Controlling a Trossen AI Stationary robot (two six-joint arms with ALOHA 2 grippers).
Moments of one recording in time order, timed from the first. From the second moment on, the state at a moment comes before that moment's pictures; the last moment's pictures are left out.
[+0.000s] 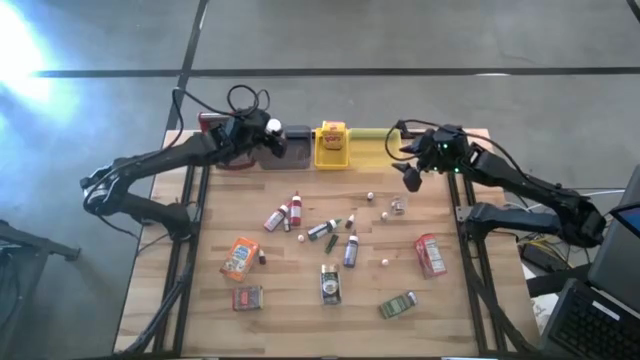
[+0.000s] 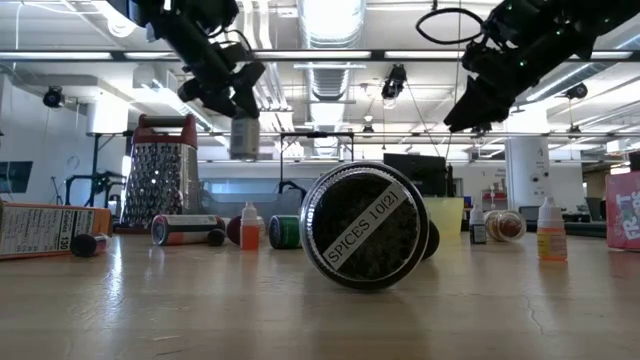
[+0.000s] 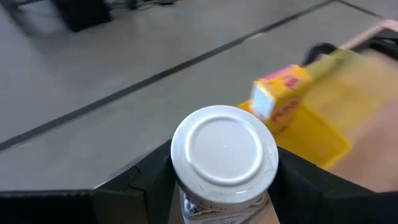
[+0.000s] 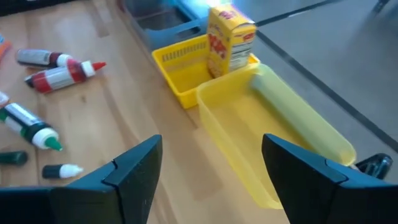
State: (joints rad) left arm 0.54 1.24 1.01 -0.30 -0.41 -0.24; right arm -0.68 0.89 0.64 -0.32 -0.15 -0.07
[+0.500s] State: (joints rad) left arm 0.56 1.28 0.98 -0.27 -0.53 -0.34; right arm -0.73 0.89 0.64 -0.30 -0.15 -0.07
